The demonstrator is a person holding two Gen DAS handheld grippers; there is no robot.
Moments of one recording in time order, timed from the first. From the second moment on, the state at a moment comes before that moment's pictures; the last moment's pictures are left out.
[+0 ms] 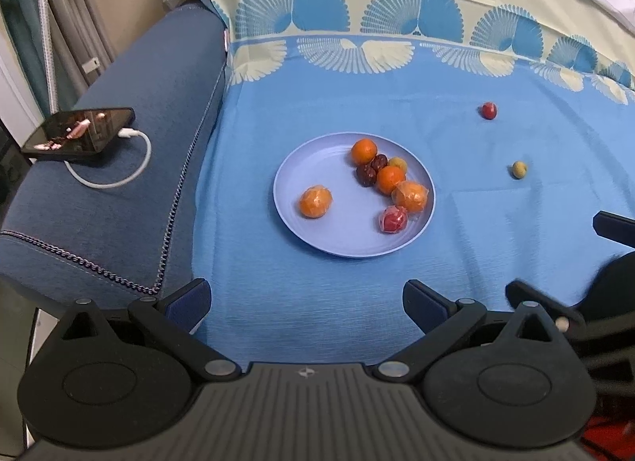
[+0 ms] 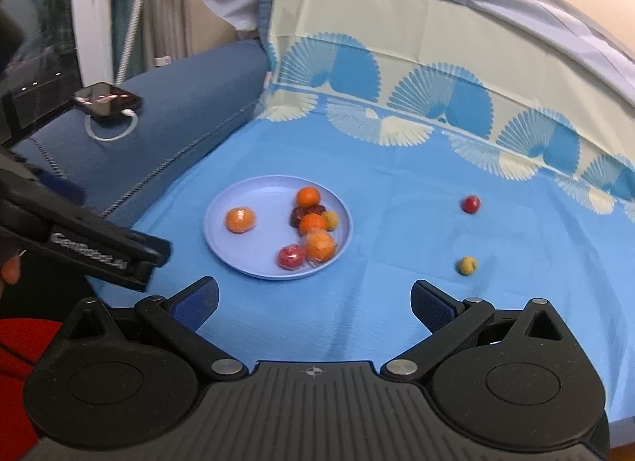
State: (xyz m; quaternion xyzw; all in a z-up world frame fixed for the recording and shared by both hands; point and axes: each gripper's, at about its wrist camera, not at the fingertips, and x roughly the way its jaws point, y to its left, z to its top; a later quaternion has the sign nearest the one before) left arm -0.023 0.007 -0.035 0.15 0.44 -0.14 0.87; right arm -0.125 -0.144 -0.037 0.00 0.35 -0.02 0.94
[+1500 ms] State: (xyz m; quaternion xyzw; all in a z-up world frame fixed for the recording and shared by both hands) left arm 0.221 -0.393 -0.187 0.17 0.47 -0.30 0.81; right arm 0.020 -0.430 -0.201 0.11 0.32 -0.38 0.86
